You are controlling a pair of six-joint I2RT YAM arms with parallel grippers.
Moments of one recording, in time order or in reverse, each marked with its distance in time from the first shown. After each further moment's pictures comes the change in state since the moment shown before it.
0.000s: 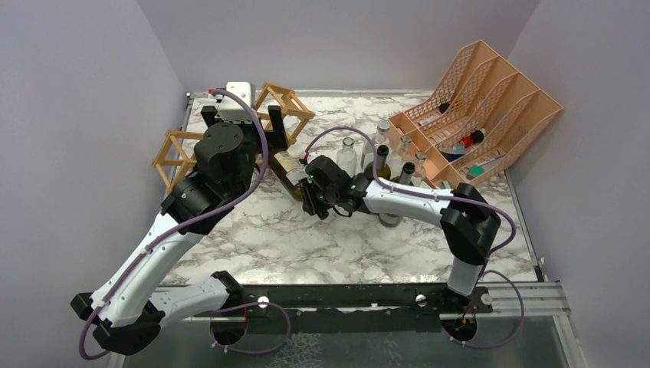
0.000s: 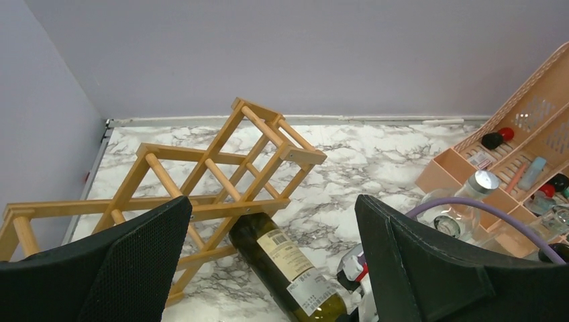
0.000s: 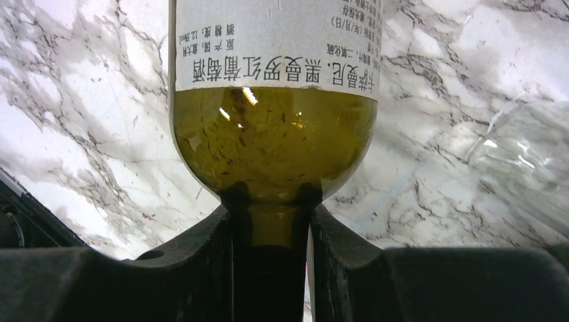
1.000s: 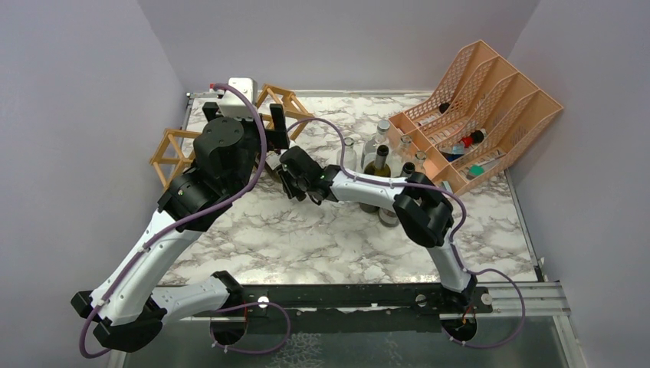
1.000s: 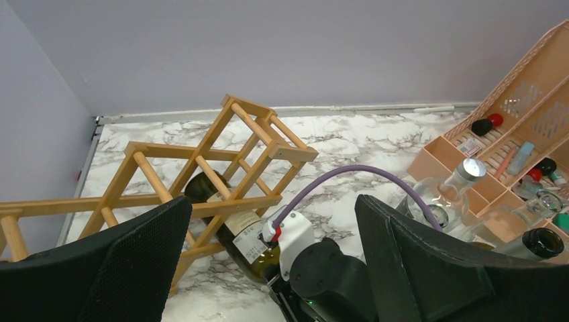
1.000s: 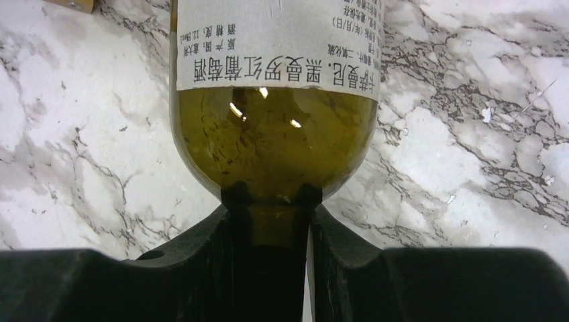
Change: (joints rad) left arm 0.000 0.035 0.072 -0.077 0.037 -0.025; right arm -0.003 0.344 0.323 0.117 0.104 -0.158
